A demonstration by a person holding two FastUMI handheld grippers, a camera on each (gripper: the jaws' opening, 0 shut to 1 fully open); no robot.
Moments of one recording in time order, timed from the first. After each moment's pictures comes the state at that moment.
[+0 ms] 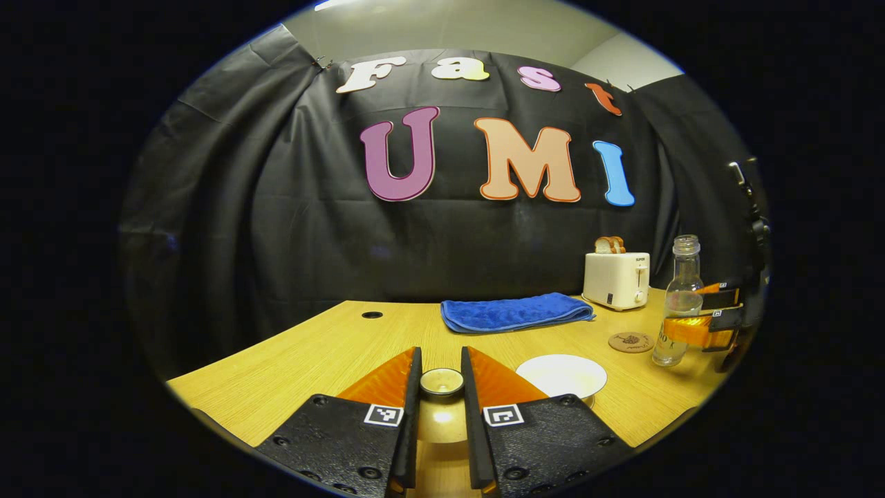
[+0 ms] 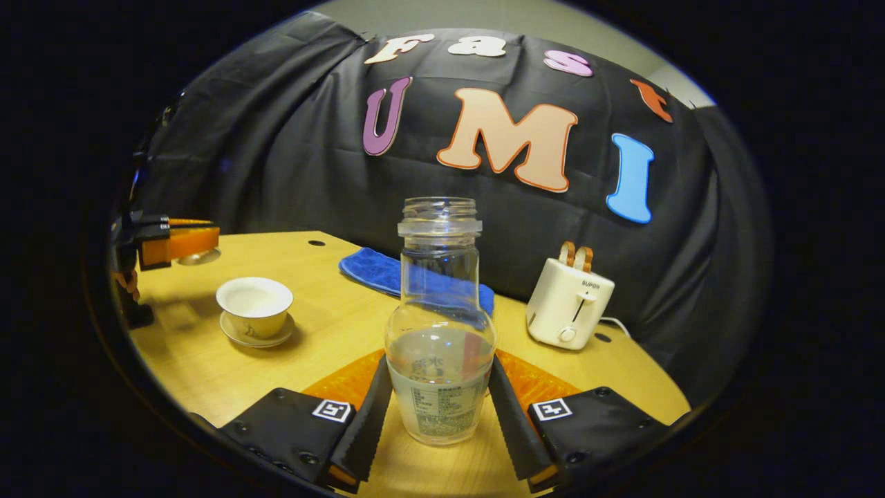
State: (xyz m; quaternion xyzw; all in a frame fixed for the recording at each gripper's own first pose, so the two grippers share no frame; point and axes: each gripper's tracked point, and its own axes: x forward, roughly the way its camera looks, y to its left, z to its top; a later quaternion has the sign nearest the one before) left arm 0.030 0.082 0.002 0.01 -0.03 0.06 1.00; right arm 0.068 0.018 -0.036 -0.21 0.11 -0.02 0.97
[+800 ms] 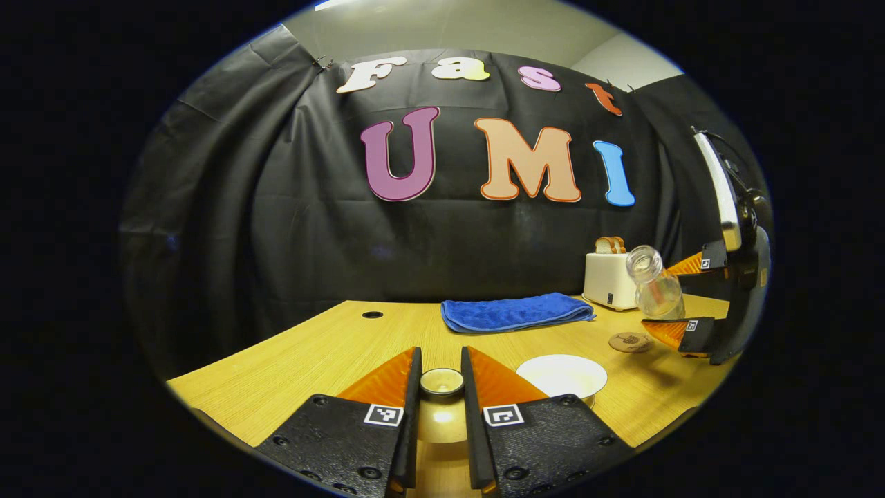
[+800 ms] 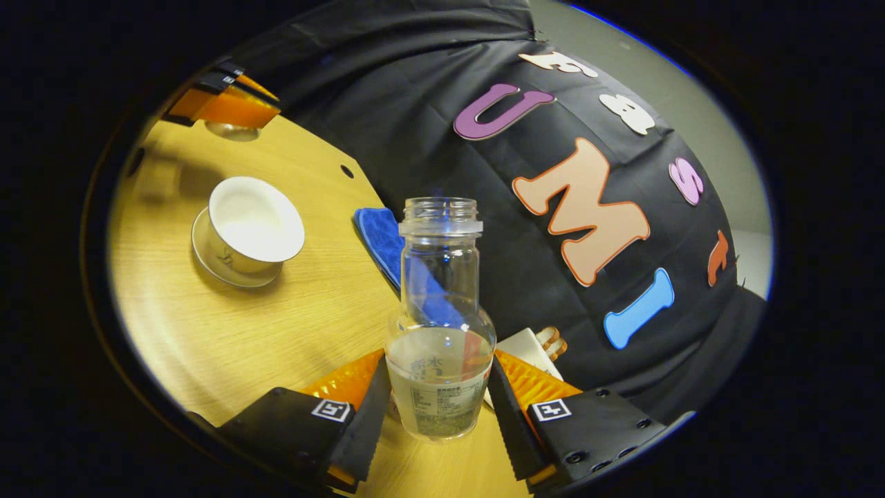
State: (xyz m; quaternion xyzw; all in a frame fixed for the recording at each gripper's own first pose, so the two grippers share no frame) left arm 0.031 0.082 0.001 0.01 -0.03 0.06 1.00; right arm 0.102 0.062 -0.033 -0.52 0.10 0.00 0.85
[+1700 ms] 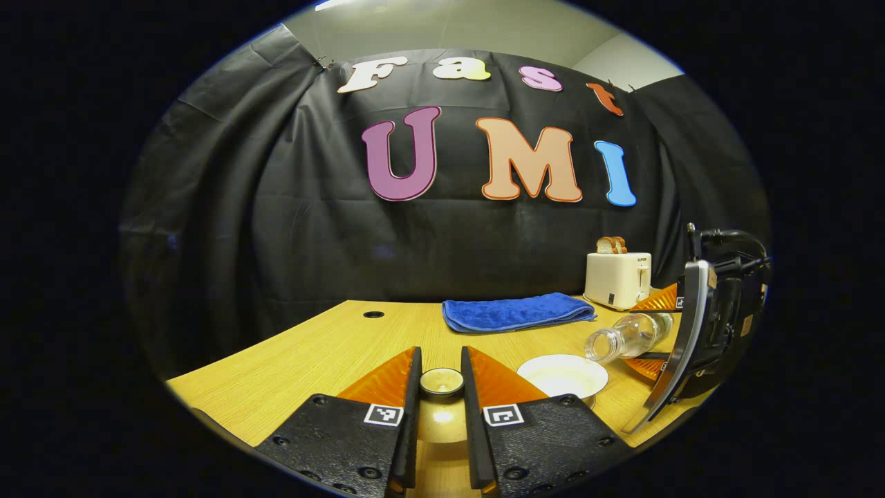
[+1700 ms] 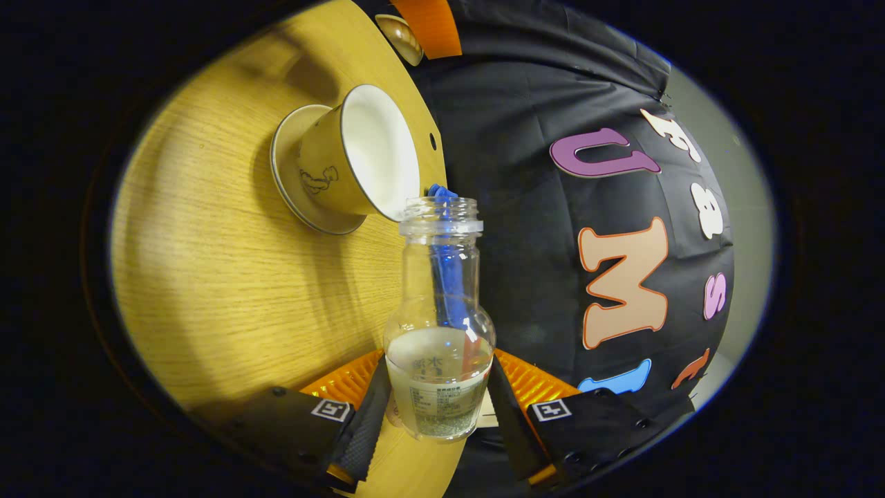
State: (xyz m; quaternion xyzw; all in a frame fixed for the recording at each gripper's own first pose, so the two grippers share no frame) left arm 0.031 0.082 0.000 0.01 -0.03 0.06 1.00; right arm 0.109 0.086 -0.077 -0.69 0.12 0.05 0.72
